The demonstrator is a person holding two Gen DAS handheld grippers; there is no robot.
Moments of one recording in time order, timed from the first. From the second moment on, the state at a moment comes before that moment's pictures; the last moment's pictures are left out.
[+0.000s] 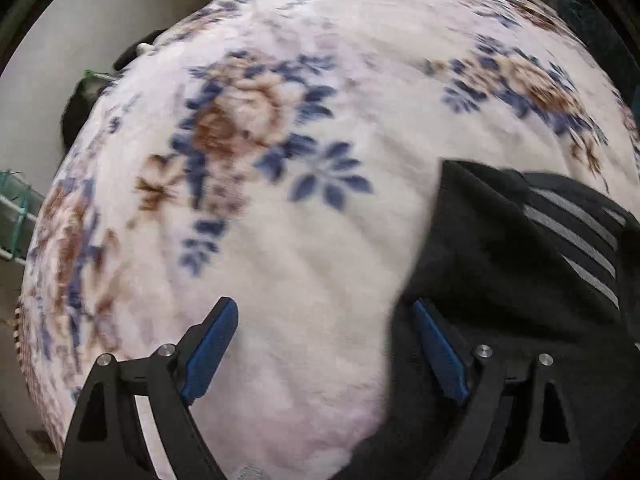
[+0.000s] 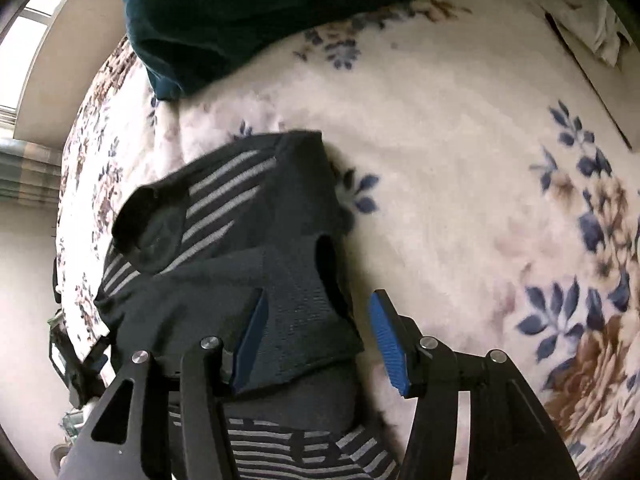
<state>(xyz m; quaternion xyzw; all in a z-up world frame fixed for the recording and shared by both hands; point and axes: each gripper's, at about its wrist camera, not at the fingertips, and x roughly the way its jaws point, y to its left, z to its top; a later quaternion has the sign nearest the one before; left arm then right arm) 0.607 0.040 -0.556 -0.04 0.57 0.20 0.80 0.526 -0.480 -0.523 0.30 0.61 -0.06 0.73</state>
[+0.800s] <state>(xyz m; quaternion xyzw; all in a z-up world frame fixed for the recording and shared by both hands) 0.590 0.056 -0.534 -0.10 0.54 0.15 0.82 0.582 -0.355 -0.491 0.14 0.64 -0.01 0.76</state>
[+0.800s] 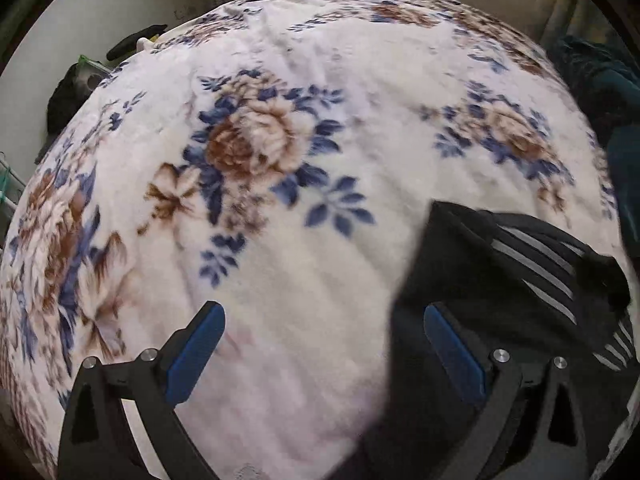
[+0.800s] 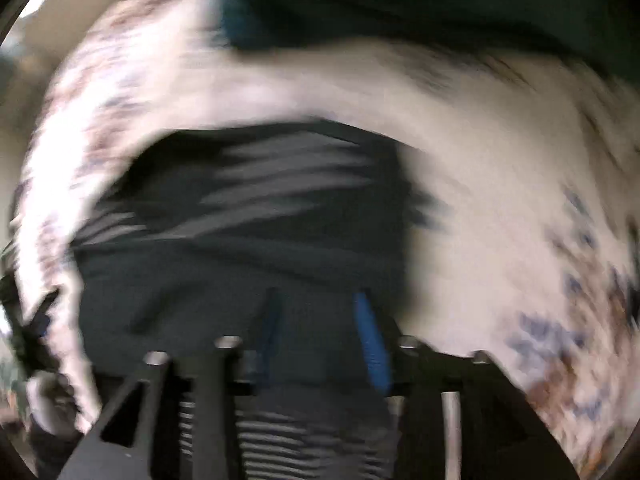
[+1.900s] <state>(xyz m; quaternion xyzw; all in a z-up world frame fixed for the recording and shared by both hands) 0.513 0.035 -0.570 -0.08 0.58 0.15 0.79 0.722 -0.126 -0.601 -0.16 0.67 0.18 0.70</state>
